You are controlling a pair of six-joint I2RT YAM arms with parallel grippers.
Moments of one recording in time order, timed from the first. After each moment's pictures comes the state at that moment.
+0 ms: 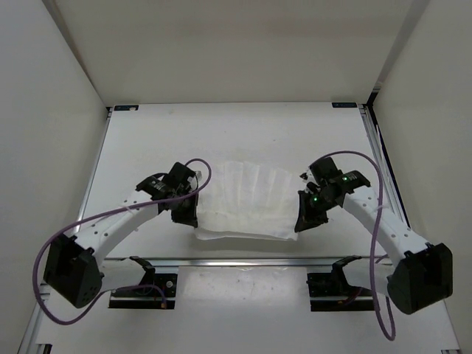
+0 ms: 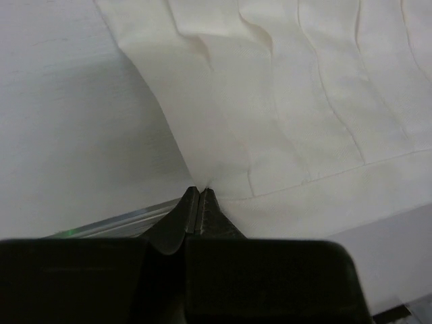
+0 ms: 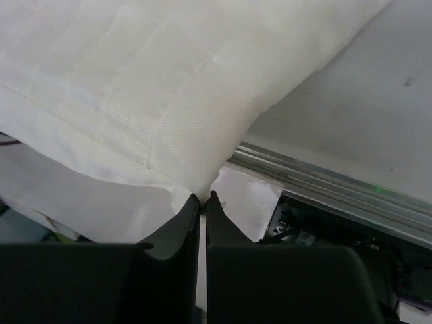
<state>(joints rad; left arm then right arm) -0.58 1.17 0.87 -0.88 0.09 -0.47 0.46 1.14 0.92 -1.09 -0.36 0.36</state>
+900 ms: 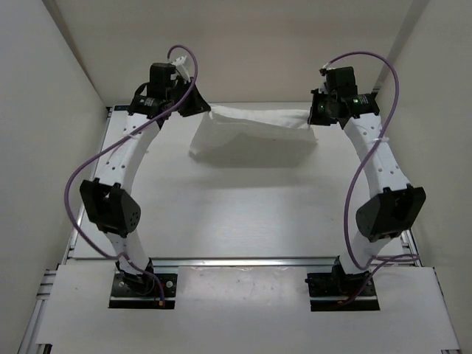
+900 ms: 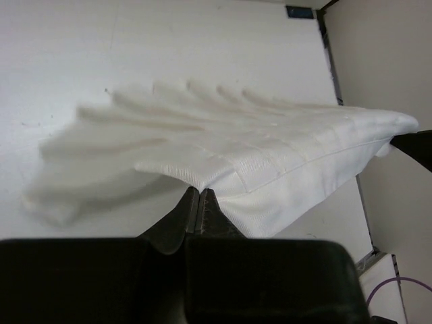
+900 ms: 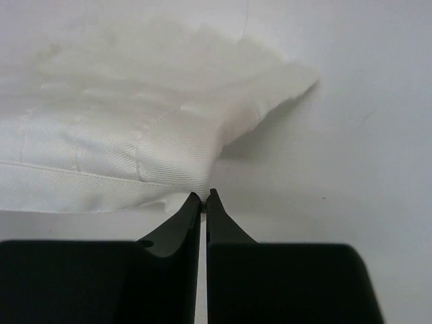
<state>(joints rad) -0.26 1.82 1.90 -0.63 0.31 -0.44 0.20 1.74 1.87 -0.90 -0.04 0.20</state>
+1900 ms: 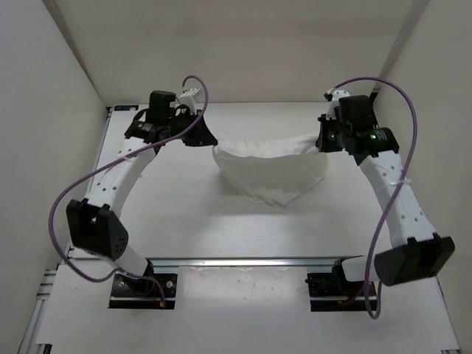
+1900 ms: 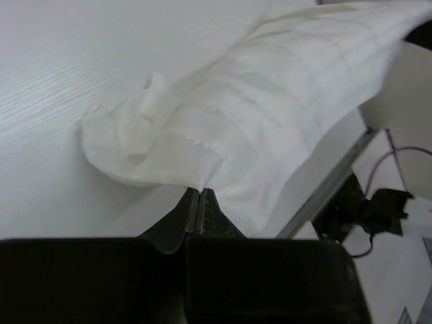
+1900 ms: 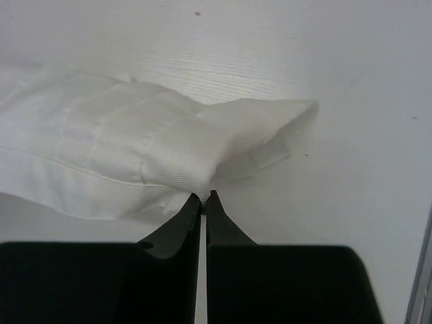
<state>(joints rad) -0.31 1.61 1.56 -0.62 0.52 -0.27 0.25 1.40 1.52 -0.87 0.02 0.09</state>
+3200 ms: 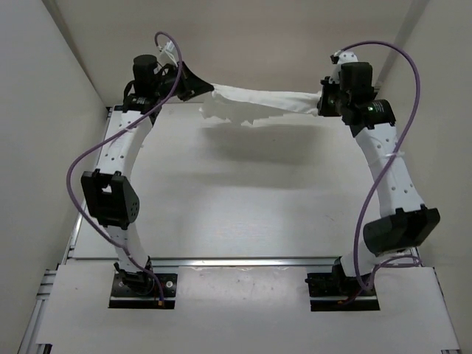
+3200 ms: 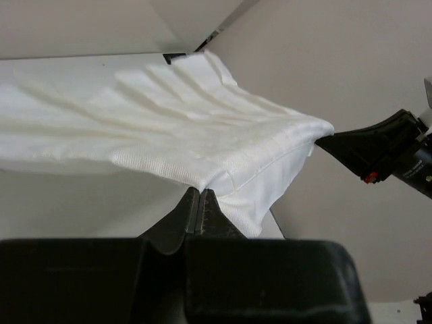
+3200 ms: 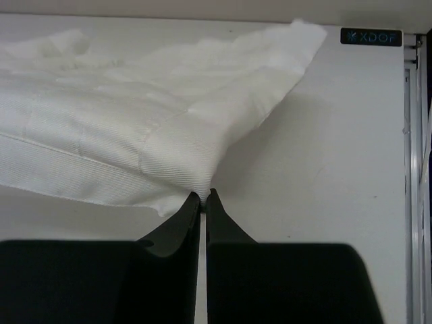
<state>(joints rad) -0.15 1.89 1.88 -0.19 0.72 -0.67 0.21 1.60 1.84 -0.77 0.04 0.10</state>
